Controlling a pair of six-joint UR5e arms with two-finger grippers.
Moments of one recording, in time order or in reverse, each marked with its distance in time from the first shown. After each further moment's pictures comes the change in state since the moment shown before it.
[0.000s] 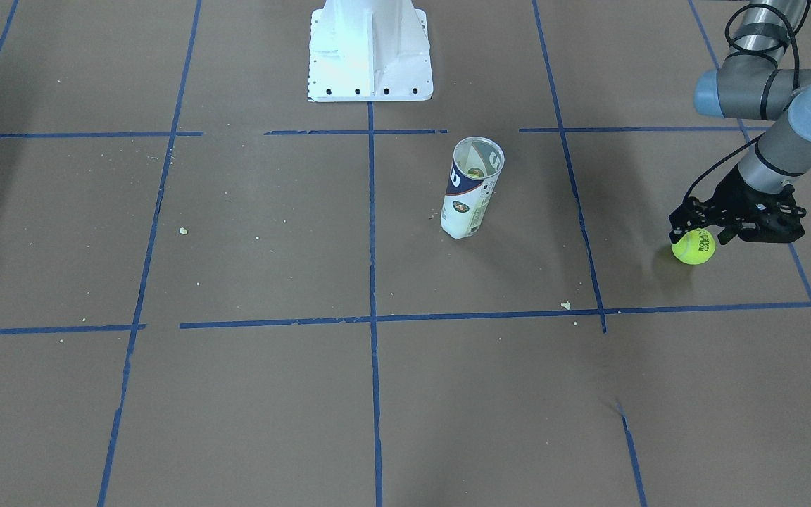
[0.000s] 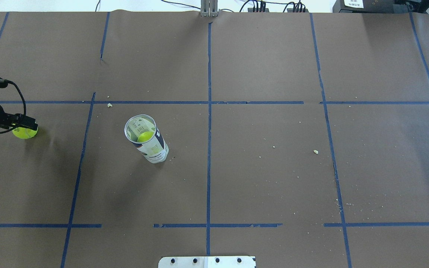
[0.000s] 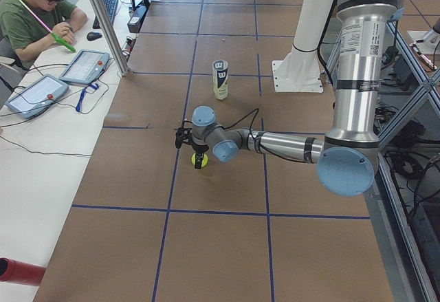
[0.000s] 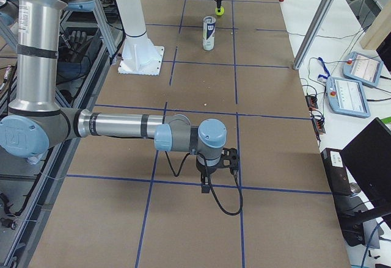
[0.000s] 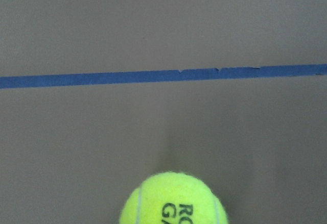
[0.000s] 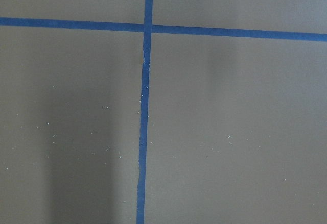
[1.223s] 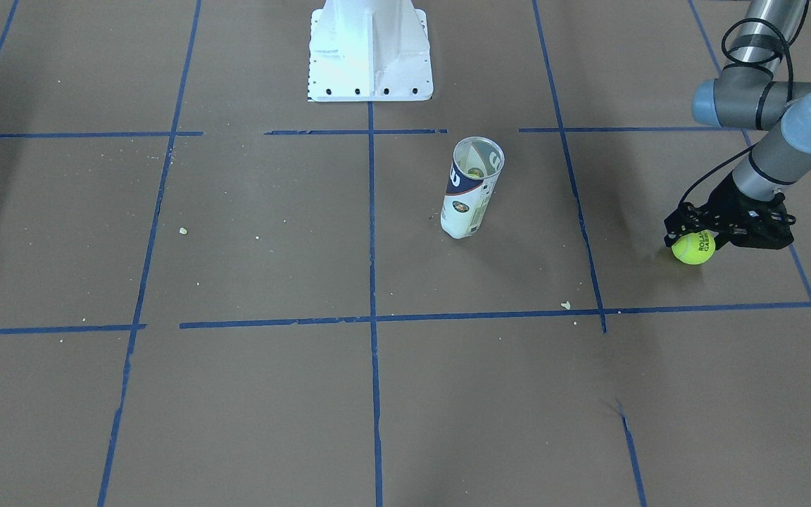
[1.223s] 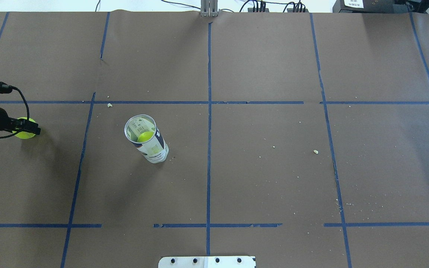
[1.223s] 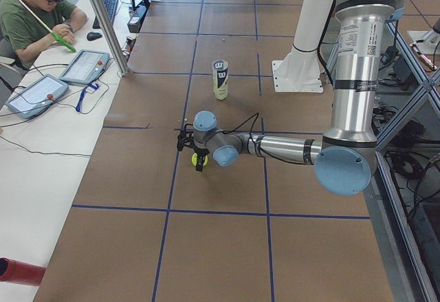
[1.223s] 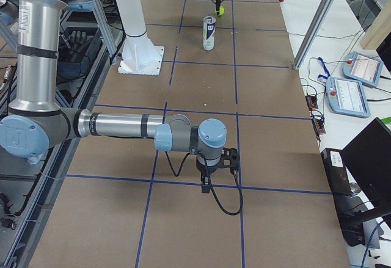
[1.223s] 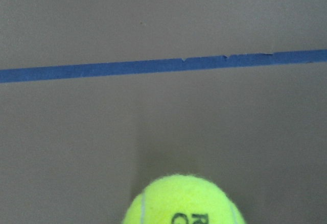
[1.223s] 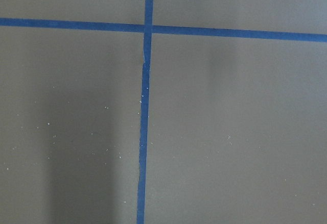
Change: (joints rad) left arm 0.023 -0.003 0.035 -0.049 -0.001 0.001; right arm 0.000 0.001 0.000 0.000 0.000 0.000
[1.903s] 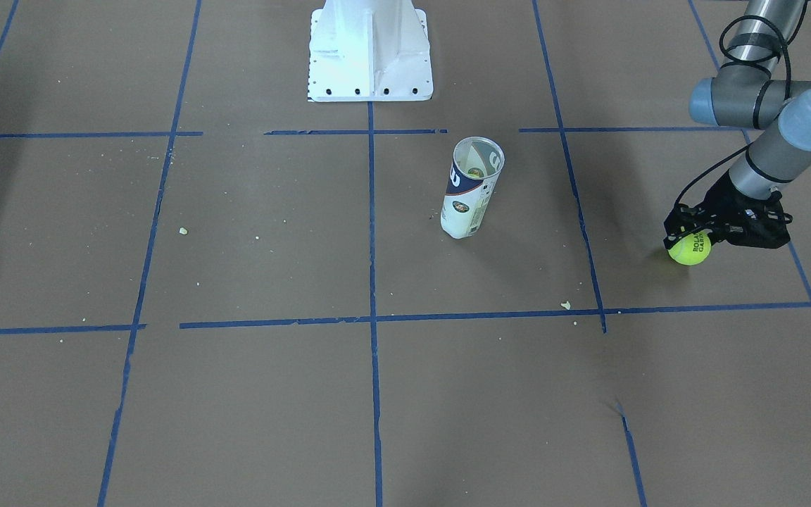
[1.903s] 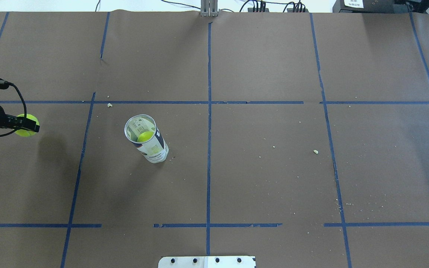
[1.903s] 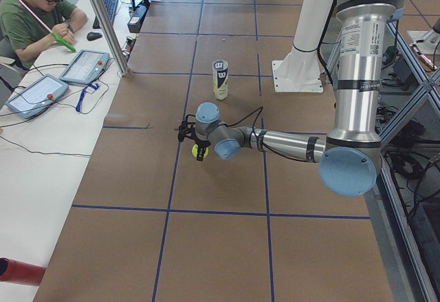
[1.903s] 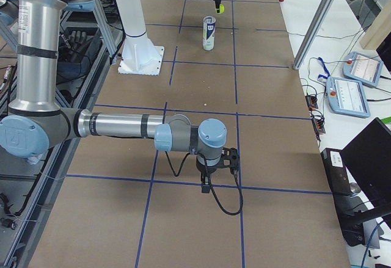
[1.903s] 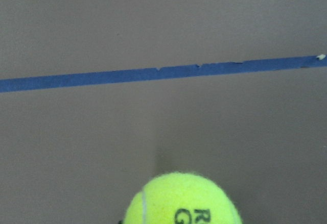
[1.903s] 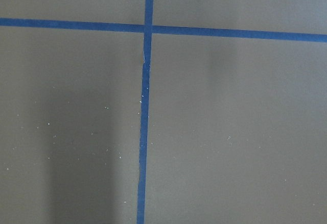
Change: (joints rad) left arm -0.011 0.049 -0.132 0.013 -0.009 0.003; right arm 0.000 0.000 0.000 0.000 0.000 0.000
